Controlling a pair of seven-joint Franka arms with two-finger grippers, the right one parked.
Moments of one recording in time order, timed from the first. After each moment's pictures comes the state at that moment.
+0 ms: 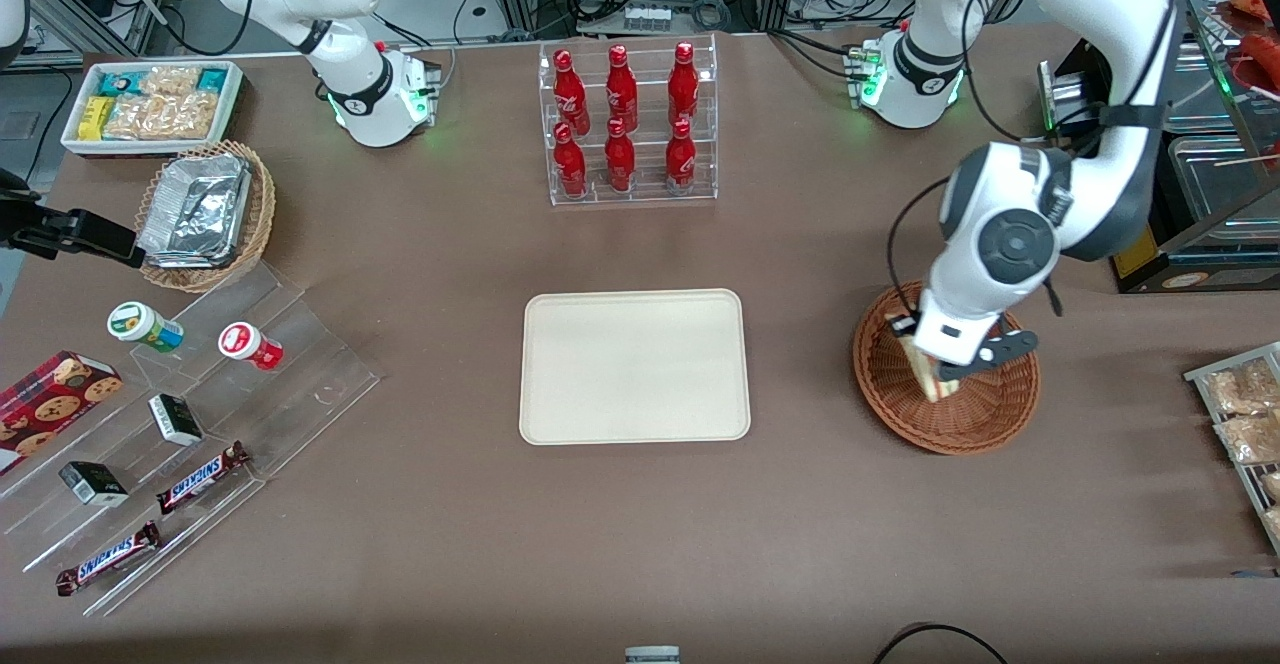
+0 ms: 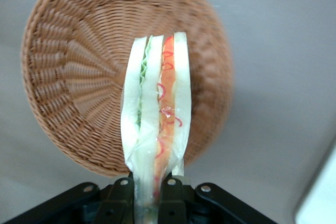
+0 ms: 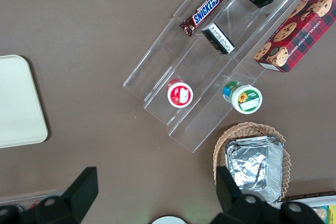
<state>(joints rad) -0.20 0.22 -0.12 -1.98 0.13 2.04 -0.67</state>
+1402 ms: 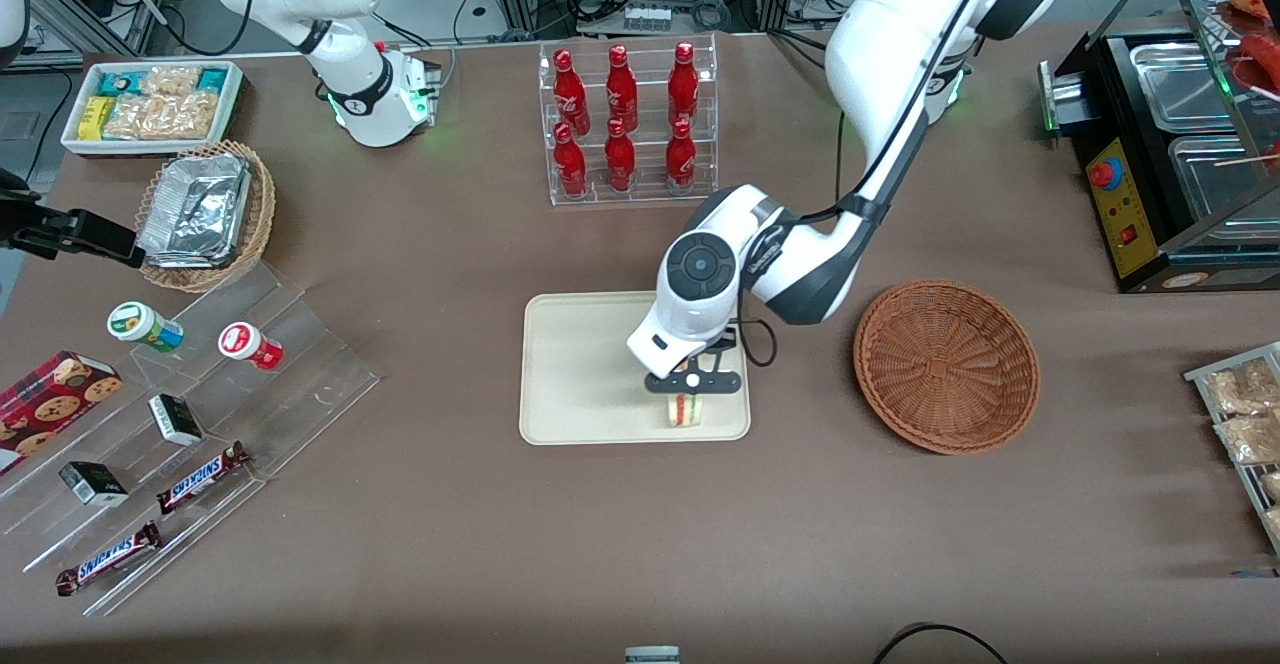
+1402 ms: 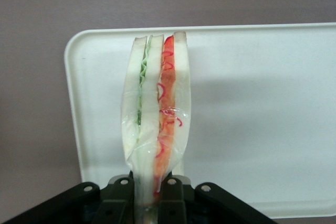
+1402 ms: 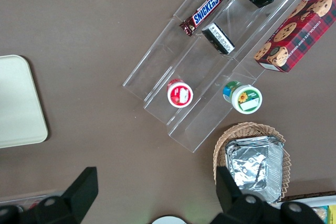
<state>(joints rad) -0.54 0.74 -0.20 -1.37 0.08 2.07 -0.71</state>
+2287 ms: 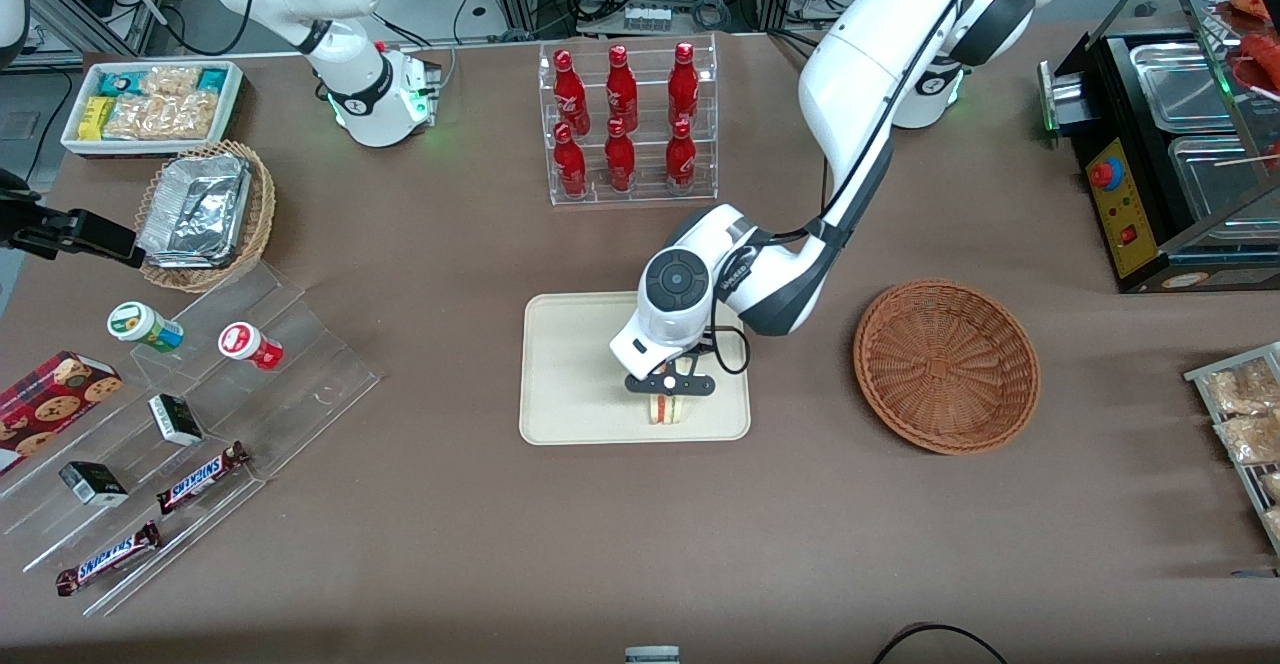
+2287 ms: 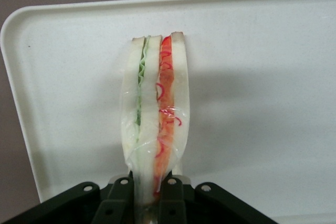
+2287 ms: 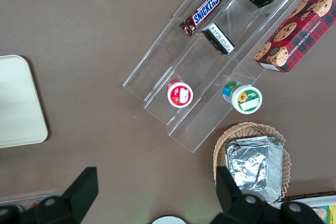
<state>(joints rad) -0.57 0.82 -0.20 -1.36 0.09 2.13 -0.71</state>
